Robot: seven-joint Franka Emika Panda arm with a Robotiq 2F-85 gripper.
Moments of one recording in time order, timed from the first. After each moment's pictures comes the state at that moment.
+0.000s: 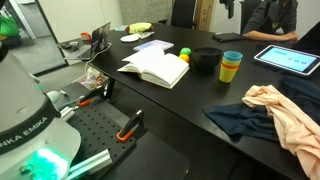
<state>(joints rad) -0.17 0.00 -0.22 -2.26 -0.09 2.56 -0.26</state>
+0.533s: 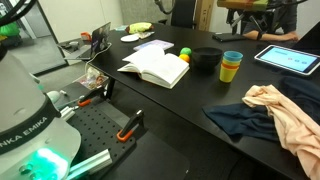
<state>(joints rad) -0.22 0.39 -0.12 -1.98 0.19 2.72 -0.28</state>
